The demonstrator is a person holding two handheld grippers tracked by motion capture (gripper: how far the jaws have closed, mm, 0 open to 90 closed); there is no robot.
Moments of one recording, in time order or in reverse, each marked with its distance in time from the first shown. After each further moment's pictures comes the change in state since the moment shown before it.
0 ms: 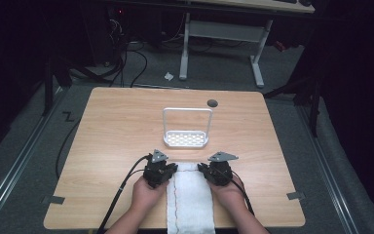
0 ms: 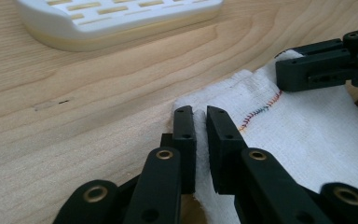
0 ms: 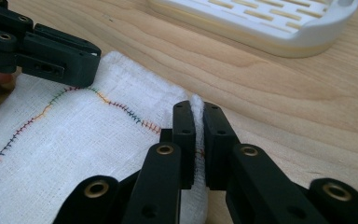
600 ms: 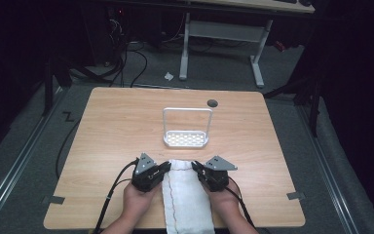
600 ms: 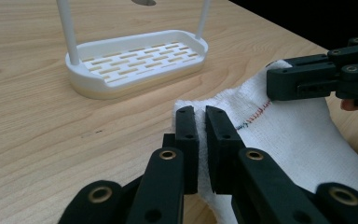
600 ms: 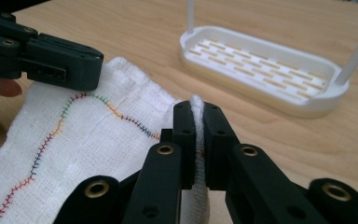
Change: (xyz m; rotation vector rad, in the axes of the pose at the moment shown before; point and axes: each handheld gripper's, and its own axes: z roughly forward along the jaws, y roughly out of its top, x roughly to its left) left arm -0.003 -0.008 -0.047 -0.210 0.000 0.060; right arm 0.039 0.009 -0.023 -0.197 -0.035 -0.078
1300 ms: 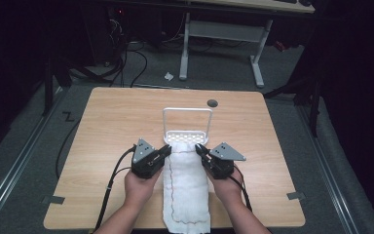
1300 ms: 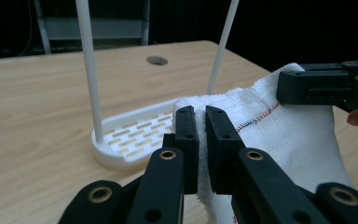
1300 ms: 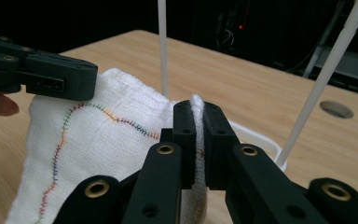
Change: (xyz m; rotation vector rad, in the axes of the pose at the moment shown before) left arm -0.002 0.051 -0.010 -0.149 0.049 0.013; right arm -0.012 0.044 -0.016 -0.156 -0.057 -0.039
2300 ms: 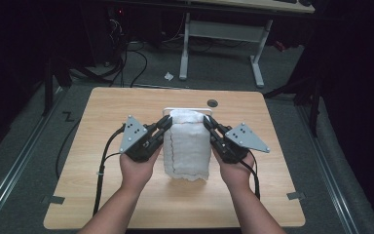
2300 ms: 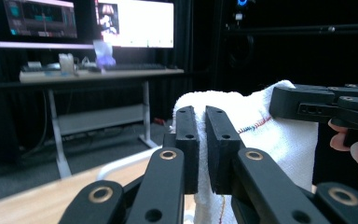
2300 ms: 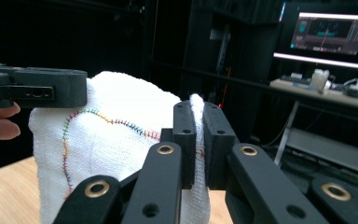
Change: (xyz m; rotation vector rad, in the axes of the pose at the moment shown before) left arm -0.020 0.091 -0.038 -0.303 -0.011 0.136; right arm -0.004 0.088 -0.044 -0.308 -0.058 -0.052
